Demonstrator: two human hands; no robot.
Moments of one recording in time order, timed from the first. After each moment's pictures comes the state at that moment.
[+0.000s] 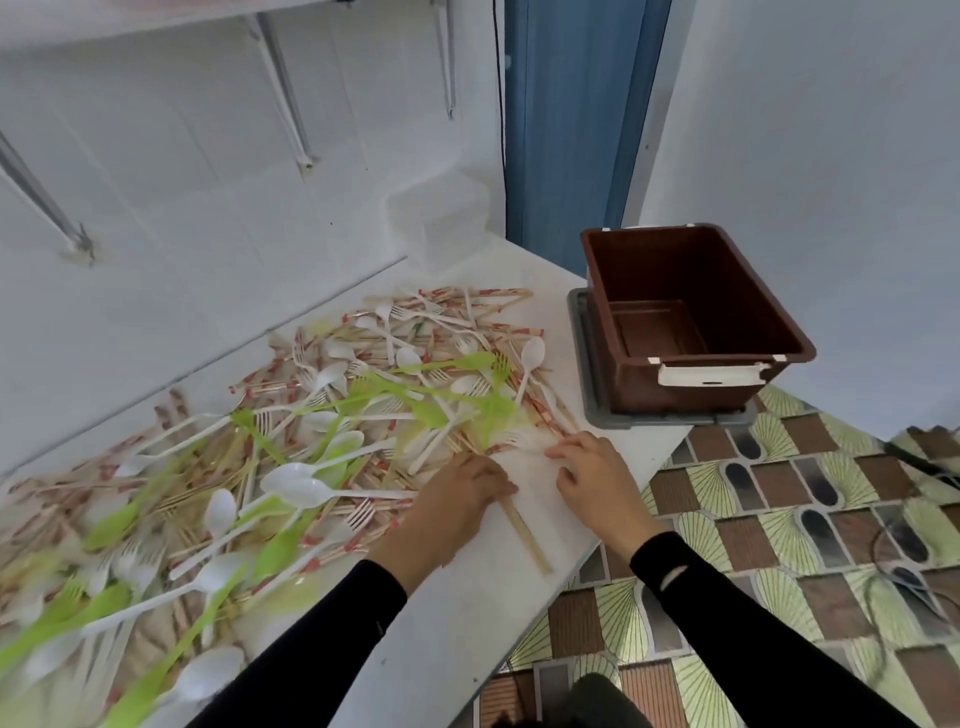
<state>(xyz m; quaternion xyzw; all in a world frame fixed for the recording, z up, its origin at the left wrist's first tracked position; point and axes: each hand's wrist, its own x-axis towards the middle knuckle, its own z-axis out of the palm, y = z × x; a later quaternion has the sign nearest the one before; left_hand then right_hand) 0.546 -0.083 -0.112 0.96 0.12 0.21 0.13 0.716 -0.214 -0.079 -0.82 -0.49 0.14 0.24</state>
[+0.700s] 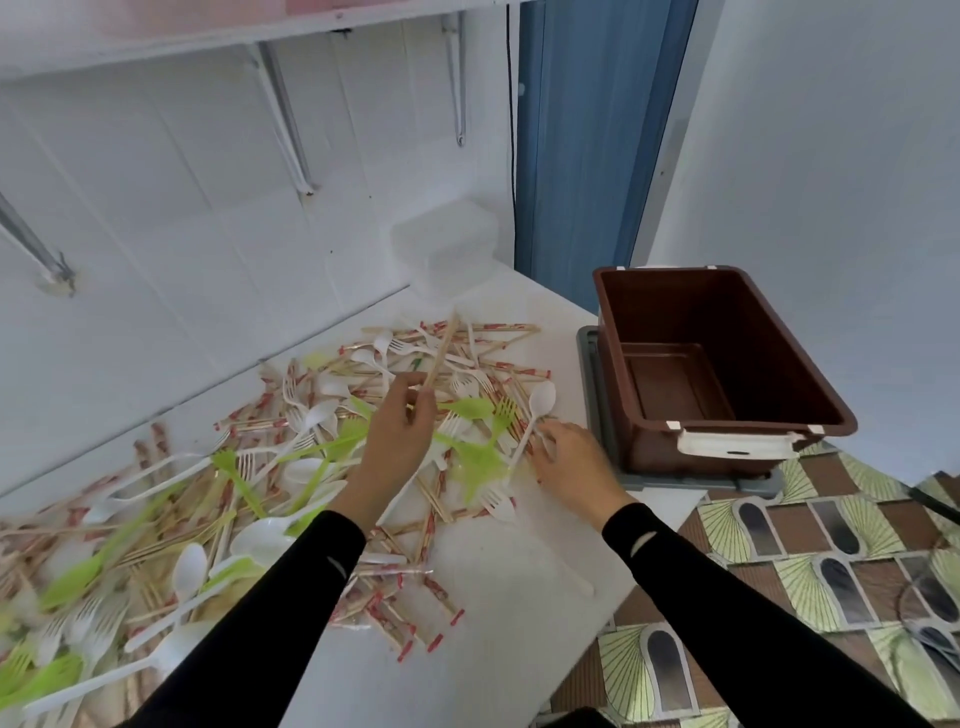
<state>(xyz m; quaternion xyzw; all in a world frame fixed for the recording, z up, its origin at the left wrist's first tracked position) 0.587 0.003 -0.025 0.73 0.42 0.32 0.44 0.757 -0.125 -0.059 -0.82 -0.47 0.18 0.28</state>
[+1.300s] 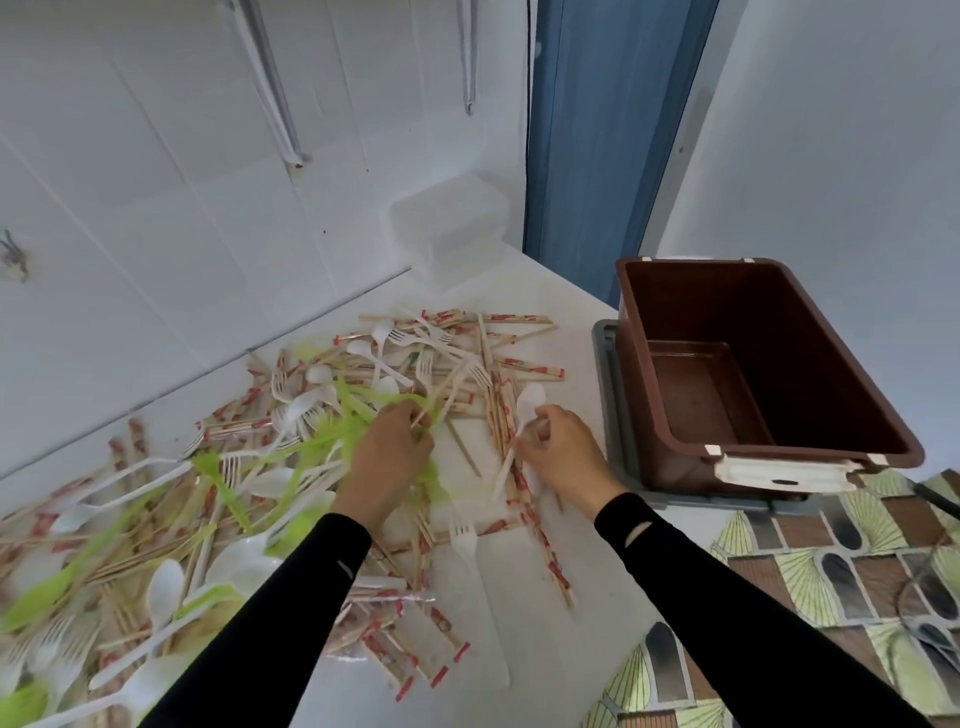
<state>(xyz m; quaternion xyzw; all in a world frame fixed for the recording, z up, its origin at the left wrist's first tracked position) 0.586 0.046 -0.070 0.81 0.50 0.12 0.27 0.764 -0.081 -0.073 -0.82 -0.39 0.28 0.31</state>
